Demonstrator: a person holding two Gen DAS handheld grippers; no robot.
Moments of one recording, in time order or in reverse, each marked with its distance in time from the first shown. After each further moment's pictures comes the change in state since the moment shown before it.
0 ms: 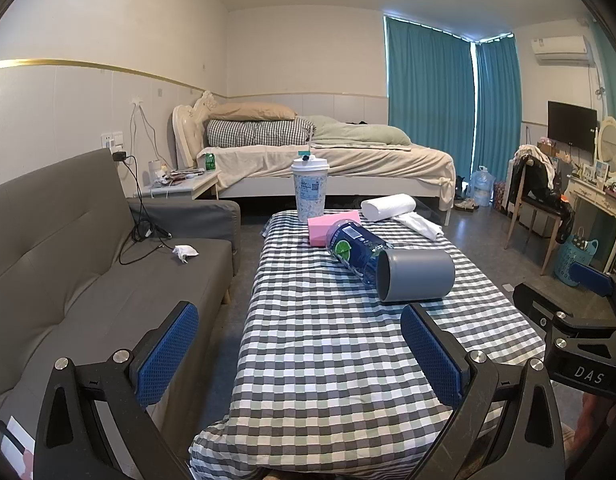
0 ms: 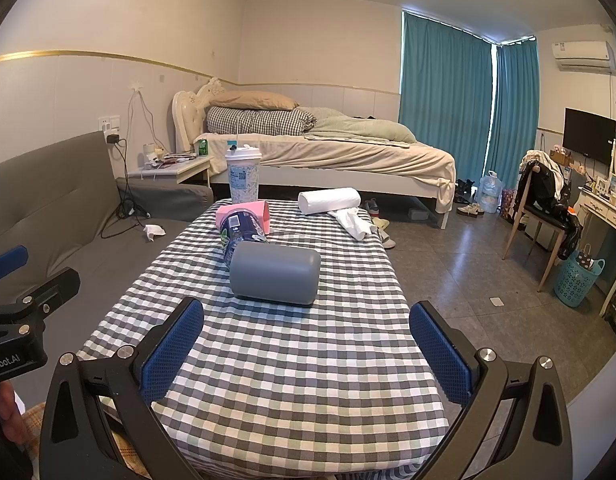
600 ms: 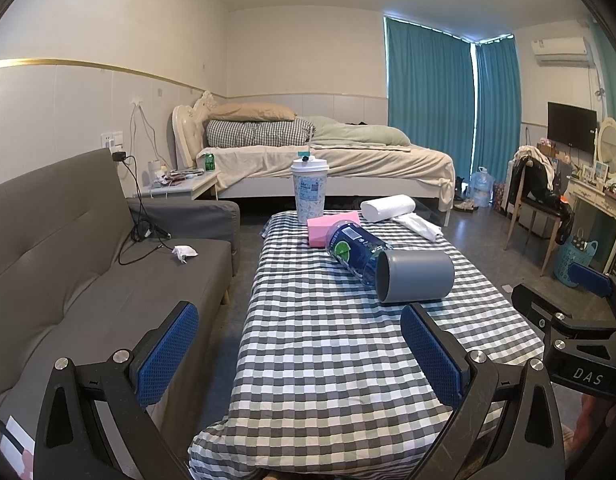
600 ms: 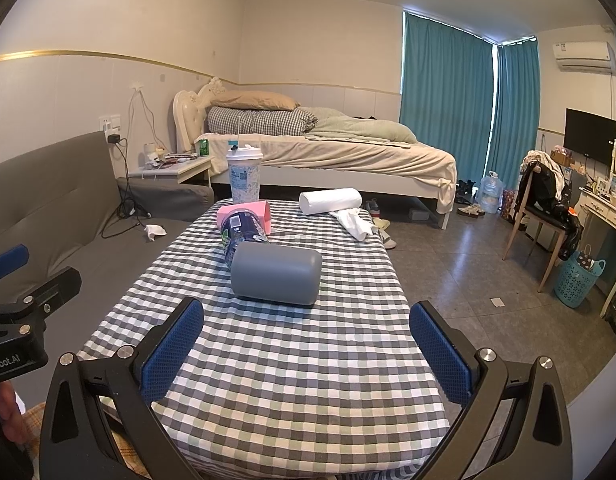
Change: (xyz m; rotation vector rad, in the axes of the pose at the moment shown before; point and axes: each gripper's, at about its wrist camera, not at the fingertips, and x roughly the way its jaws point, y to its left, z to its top) left arm -0.001 0.002 0.000 -0.003 -0.001 0.000; right arm -0.004 0.000 -0.008 0.002 -0.004 0.001
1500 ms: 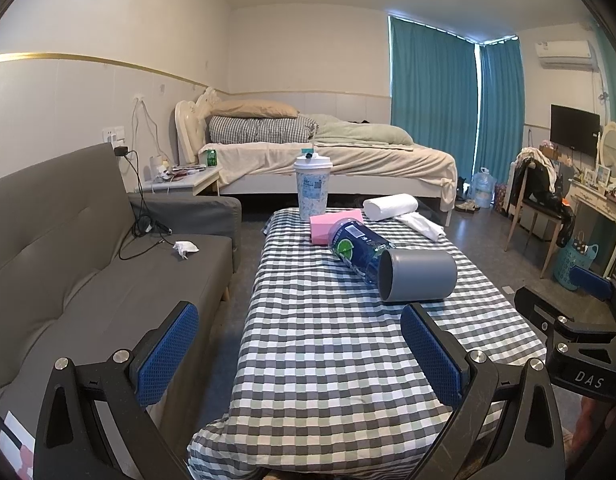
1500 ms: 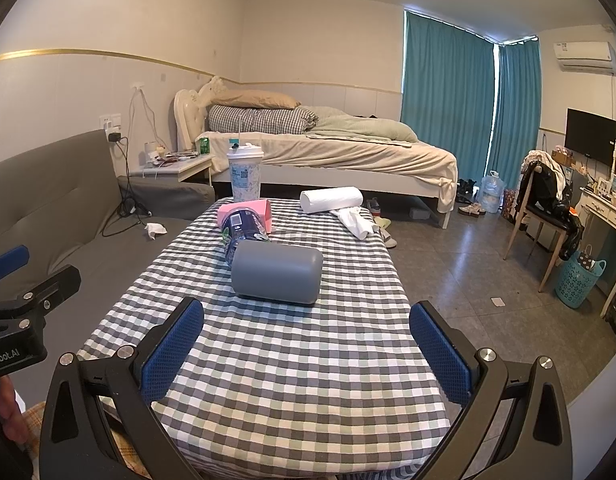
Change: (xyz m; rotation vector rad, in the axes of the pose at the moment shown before) left arm 0.003 0.000 0.001 -0.006 0.008 -0.001; right arm 0.002 -0.001 0.010 -0.001 0.004 0.000
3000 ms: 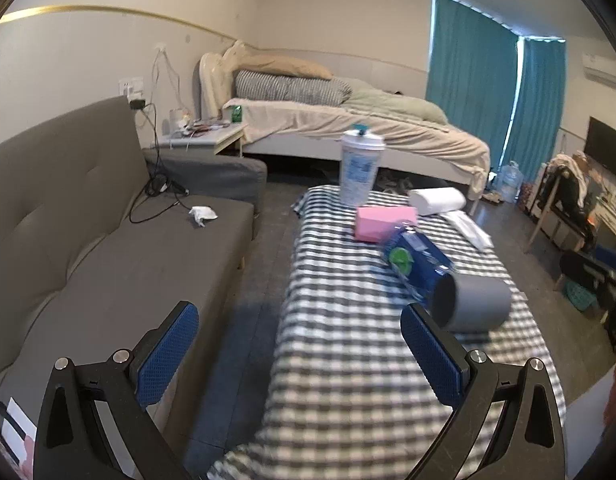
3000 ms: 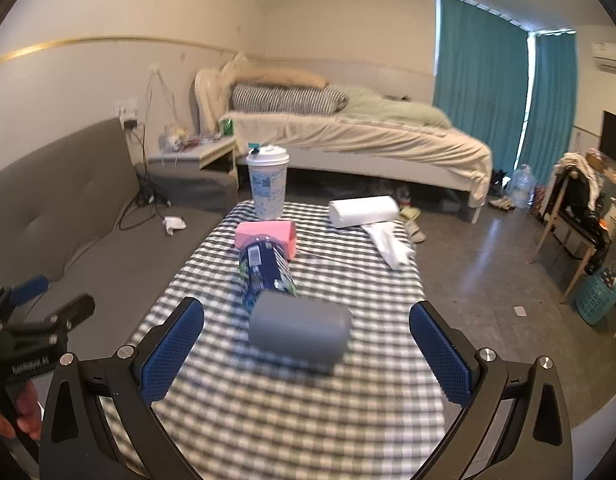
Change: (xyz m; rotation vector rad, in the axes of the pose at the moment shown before) left arm 0.083 0.058 0.047 -0.121 0.179 0.059; right arm 0.074 0.014 0.097 -0.057 0.137 0.112
